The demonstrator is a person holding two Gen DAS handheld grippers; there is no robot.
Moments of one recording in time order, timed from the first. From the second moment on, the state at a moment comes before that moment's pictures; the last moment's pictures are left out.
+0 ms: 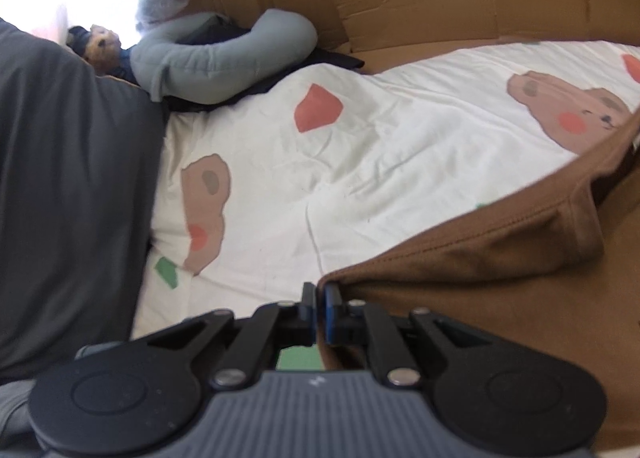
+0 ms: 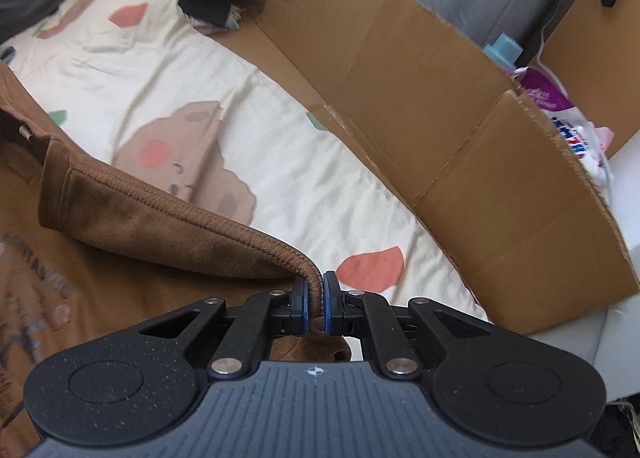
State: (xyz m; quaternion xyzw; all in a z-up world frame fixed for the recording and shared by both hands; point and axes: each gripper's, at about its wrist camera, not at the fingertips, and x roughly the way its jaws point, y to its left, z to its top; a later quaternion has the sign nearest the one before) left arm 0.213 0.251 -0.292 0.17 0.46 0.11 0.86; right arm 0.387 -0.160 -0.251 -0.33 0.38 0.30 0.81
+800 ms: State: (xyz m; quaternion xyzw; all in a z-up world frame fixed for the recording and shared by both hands) left arm 0.308 0.281 -0.326 0.16 0.47 0.15 0.85; right arm 0.473 -0.104 -0.303 -0.37 0.38 0.26 0.81
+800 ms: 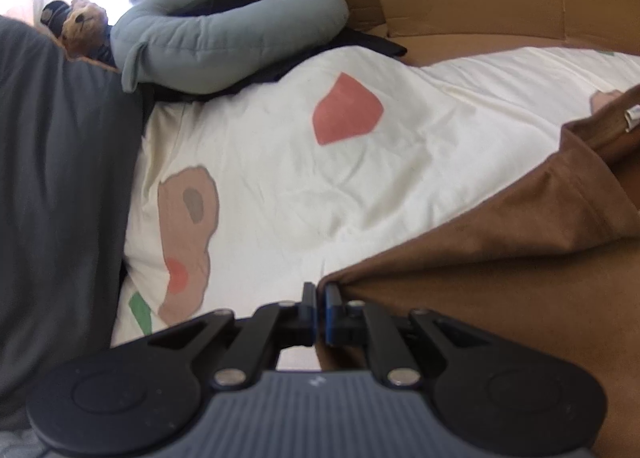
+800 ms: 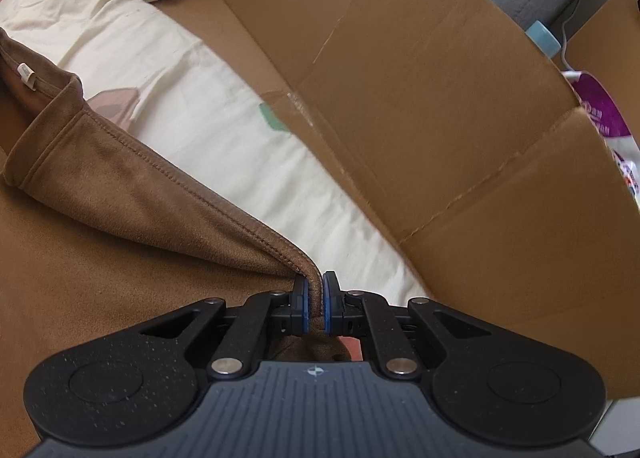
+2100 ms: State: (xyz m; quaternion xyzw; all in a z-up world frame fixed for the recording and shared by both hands) left arm 0.375 0.292 -0.307 0.12 0.44 0.11 0.88; right arm 0.519 -0.068 -0.309 -0.32 0.37 0.31 0.82
